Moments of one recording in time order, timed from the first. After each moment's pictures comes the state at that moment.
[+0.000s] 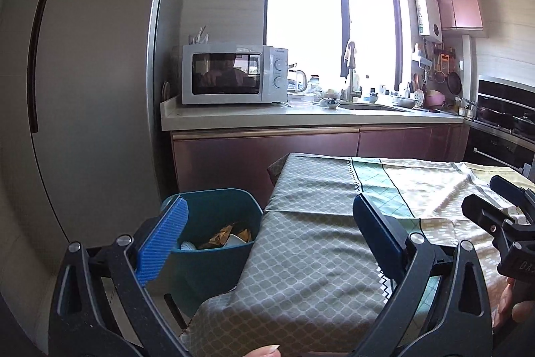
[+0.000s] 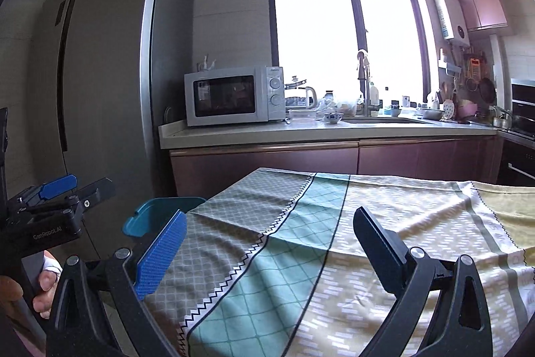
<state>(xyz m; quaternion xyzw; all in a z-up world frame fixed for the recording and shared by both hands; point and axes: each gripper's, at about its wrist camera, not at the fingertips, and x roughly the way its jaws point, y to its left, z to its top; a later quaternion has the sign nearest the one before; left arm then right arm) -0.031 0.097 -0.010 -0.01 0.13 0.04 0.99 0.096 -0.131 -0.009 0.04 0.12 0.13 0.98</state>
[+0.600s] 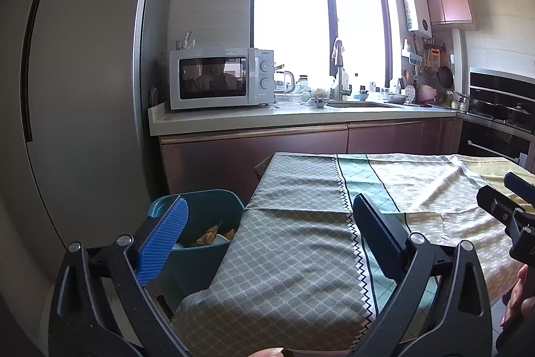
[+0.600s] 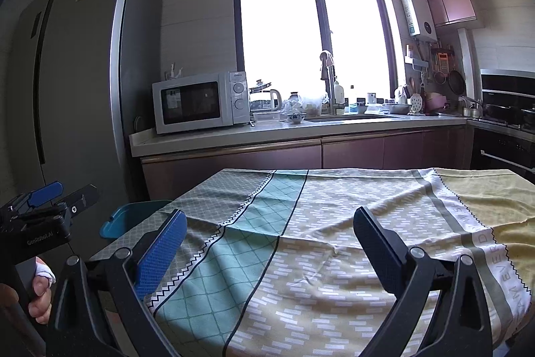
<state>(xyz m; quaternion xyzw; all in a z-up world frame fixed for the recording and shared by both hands) -0.025 0.074 -0.016 0.01 0.12 0.03 0.99 0.075 -0.174 -0.018 0.06 0.11 0.06 0.99</state>
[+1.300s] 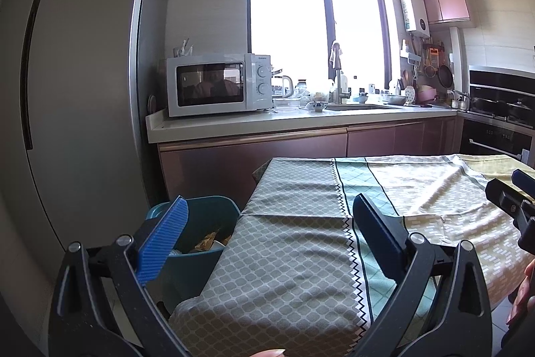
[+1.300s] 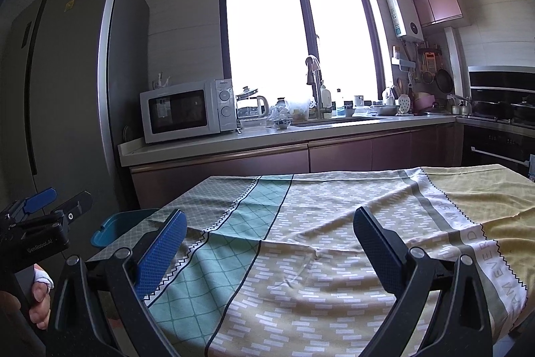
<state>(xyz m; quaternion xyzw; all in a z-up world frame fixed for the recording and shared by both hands) -0.021 0.063 -0.018 0.02 0.11 0.03 0.99 0.074 -0.194 -0.019 0.07 0.10 0.05 0.99</state>
